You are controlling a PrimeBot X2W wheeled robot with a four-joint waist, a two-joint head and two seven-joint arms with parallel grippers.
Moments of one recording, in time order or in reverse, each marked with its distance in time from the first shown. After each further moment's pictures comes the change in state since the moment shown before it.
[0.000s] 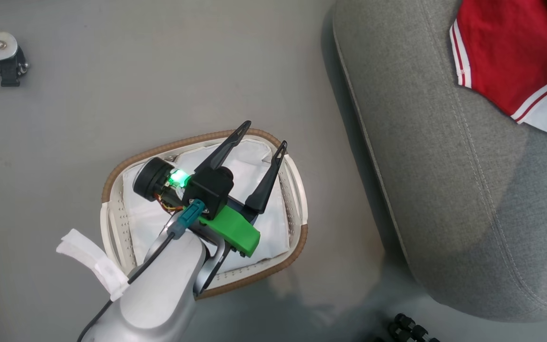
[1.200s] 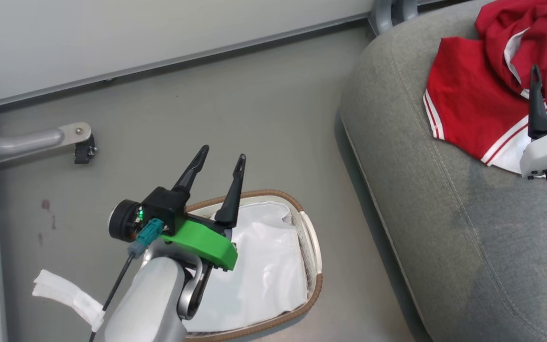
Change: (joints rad) left arm 0.148 -0.058 0.193 -0.002 -0.051 0.011 0.000; right arm 0.342 0.076 0.109 -0.280 0.050 0.000 -0.002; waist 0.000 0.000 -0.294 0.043
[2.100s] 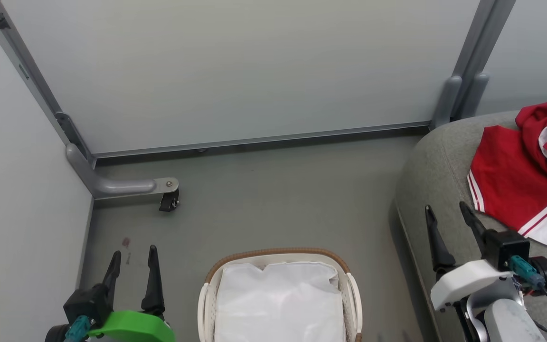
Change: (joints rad) left arm 0.375 -0.020 0.368 -0.039 0.030 0.023 0.000; right arm 0.430 0.209 0.168 -0.138 0.219 0.000 0.000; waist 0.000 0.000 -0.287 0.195
